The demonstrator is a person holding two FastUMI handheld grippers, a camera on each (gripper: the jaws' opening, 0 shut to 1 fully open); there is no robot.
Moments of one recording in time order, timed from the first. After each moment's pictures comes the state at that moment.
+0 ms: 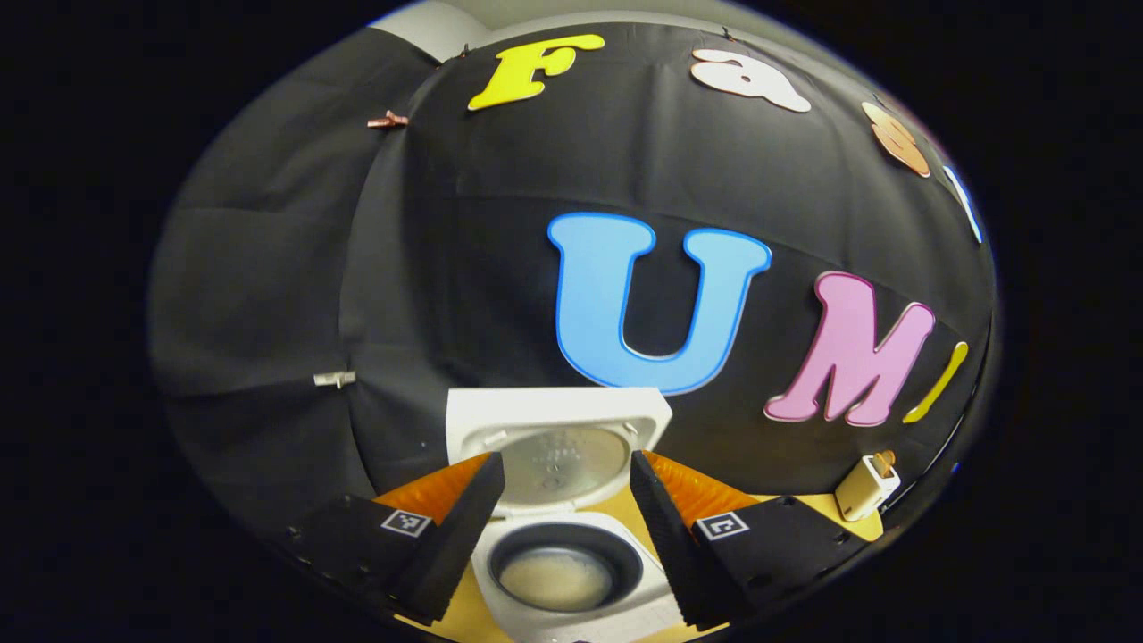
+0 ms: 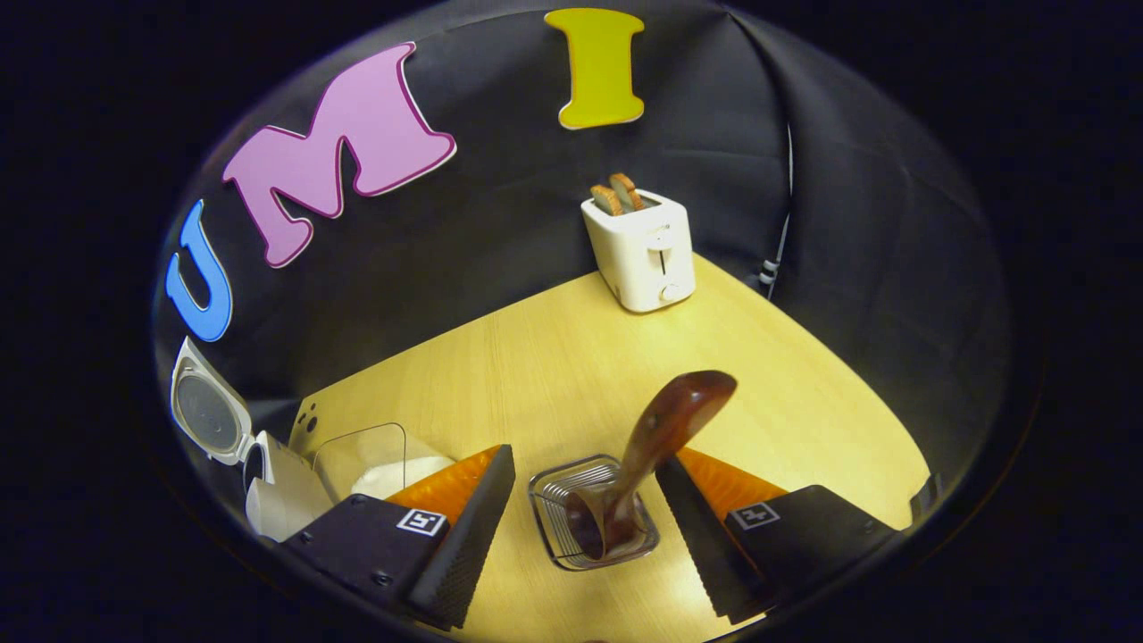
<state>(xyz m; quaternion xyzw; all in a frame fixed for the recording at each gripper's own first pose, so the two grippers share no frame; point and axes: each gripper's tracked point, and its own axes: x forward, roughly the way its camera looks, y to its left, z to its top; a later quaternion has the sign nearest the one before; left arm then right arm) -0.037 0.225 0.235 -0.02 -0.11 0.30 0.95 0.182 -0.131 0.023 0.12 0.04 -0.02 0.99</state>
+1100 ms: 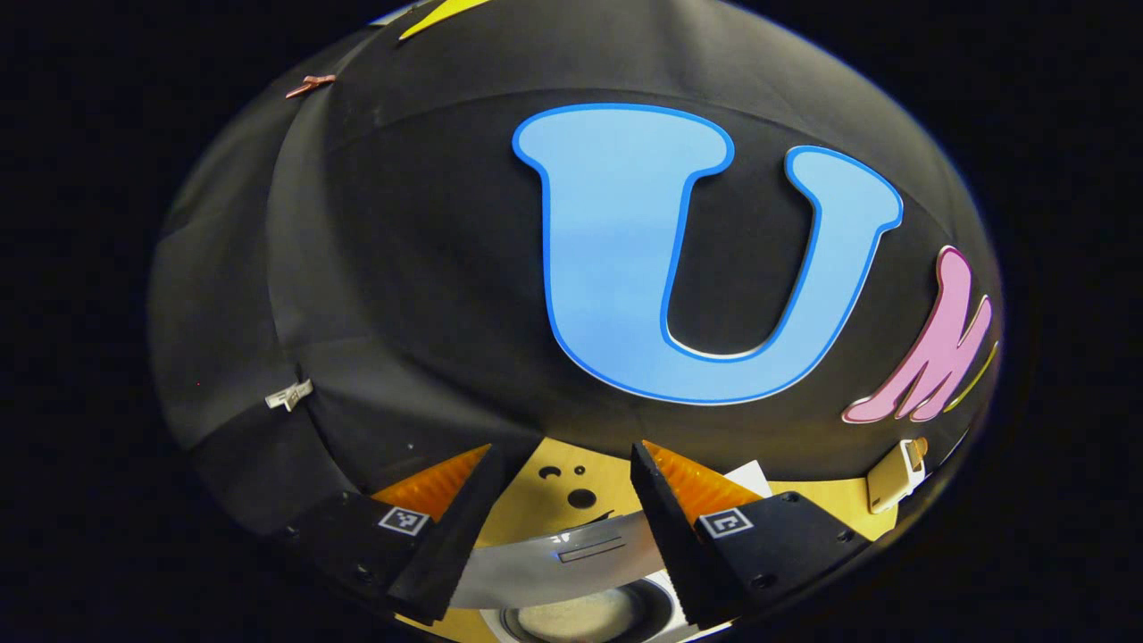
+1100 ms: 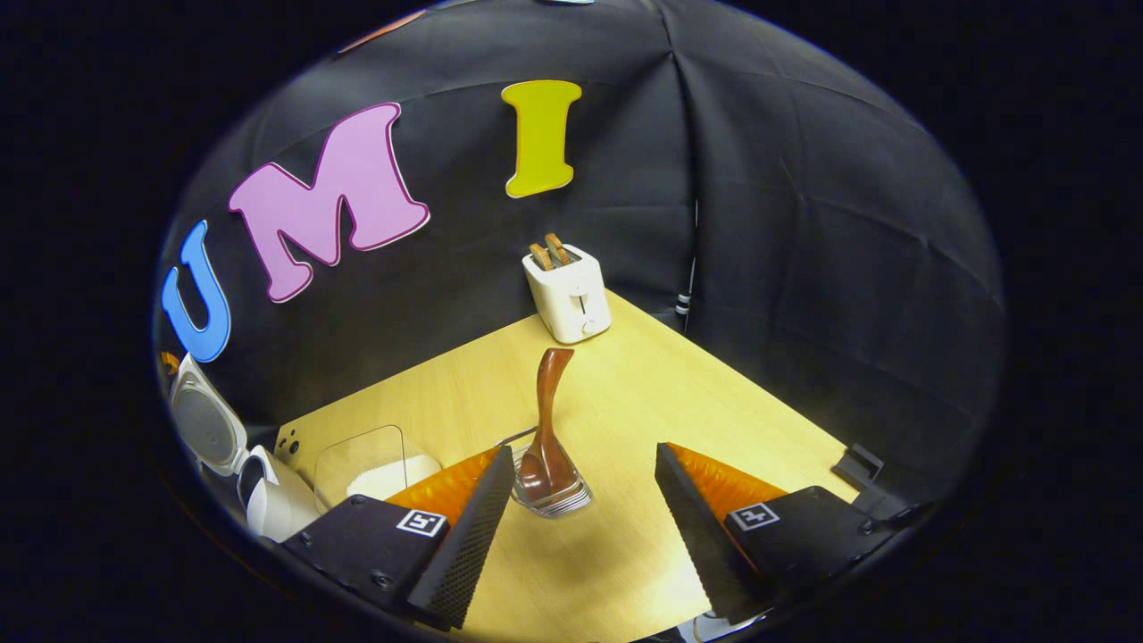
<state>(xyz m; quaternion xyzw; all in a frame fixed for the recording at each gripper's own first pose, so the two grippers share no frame) 0.104 0.317 0.251 -0.05 0.04 0.27 0.96 0.066 -0.149 0.014 0.15 0.00 -0.09 0.98</state>
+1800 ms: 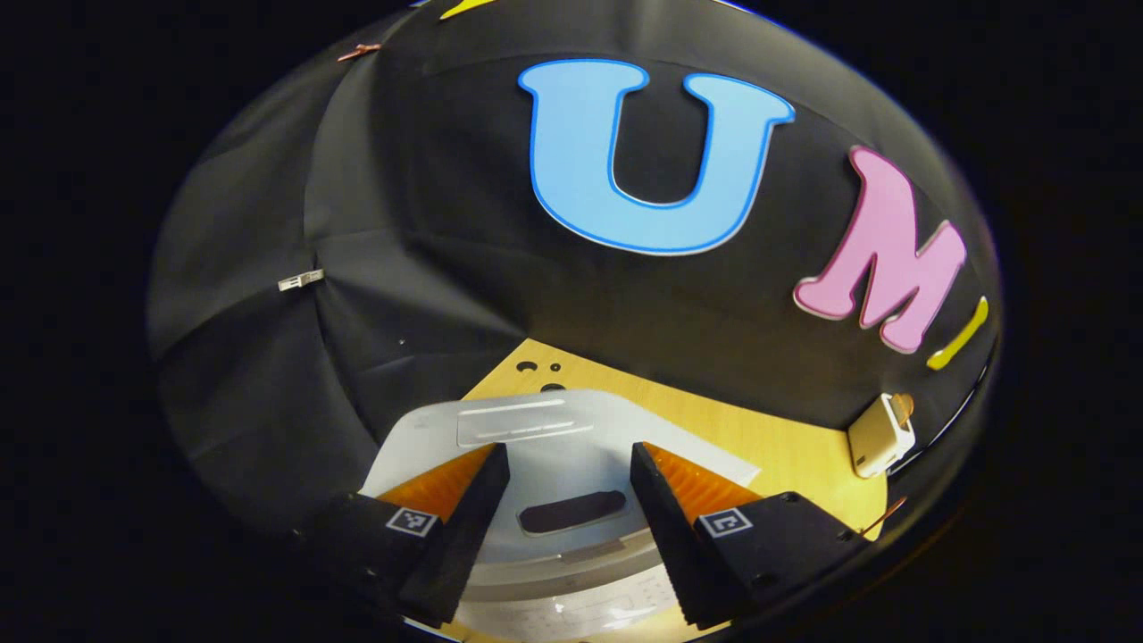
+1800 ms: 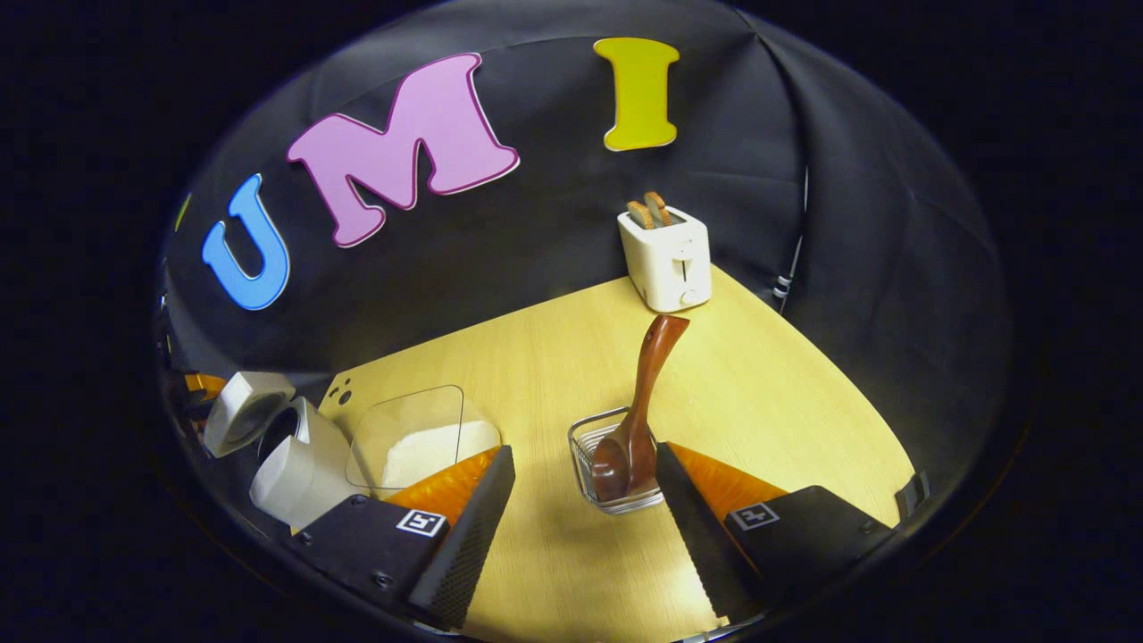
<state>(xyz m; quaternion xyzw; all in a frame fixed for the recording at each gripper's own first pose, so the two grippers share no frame) 0.052 0.203 0.076 -0.08 0.08 0.29 0.95 0.112 -0.093 -0.004 0.10 0.05 0.05 0.99</state>
